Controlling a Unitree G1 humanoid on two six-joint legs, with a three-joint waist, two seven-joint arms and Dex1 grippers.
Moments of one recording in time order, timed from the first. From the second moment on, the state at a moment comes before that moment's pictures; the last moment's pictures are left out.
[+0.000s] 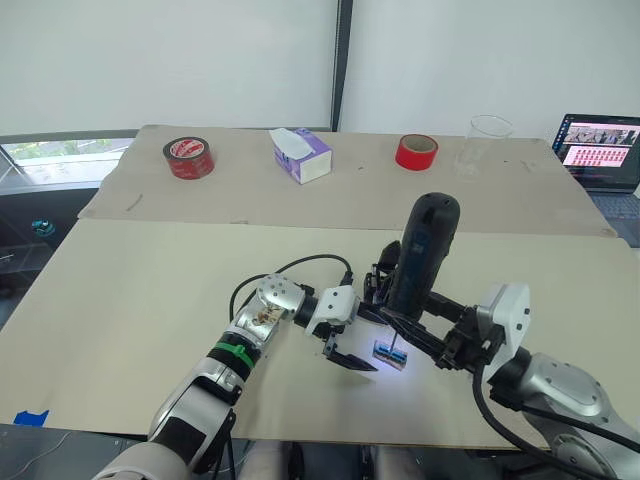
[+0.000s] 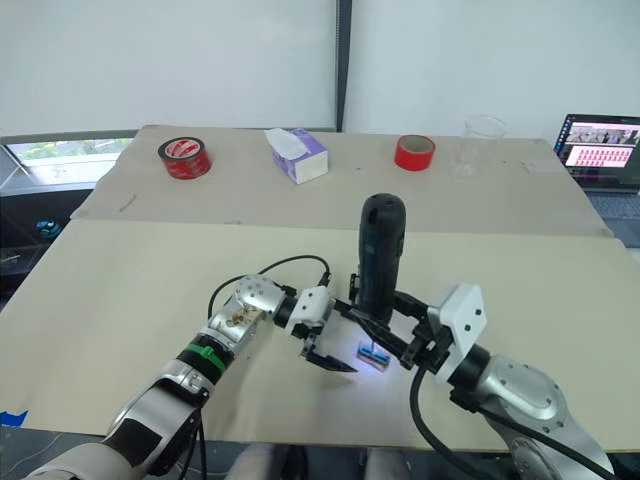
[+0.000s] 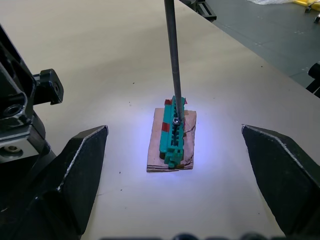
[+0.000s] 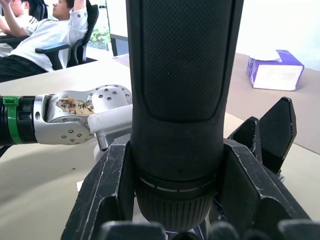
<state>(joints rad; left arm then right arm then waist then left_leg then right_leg) -0.70 0.18 -0.39 0.59 -0.08 -0.21 -1.44 0.17 -0.57 -0.13 -0.80 0.63 0.44 0.56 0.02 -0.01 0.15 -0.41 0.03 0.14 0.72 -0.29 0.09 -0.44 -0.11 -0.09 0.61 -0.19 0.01</state>
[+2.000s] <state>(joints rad) -0.57 0.22 -0.26 0.34 -0.14 0.12 -1.15 -0.12 -0.74 -0.25 -0.93 1.07 0.65 0.29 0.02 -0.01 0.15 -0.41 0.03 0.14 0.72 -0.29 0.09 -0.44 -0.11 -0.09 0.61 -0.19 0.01</state>
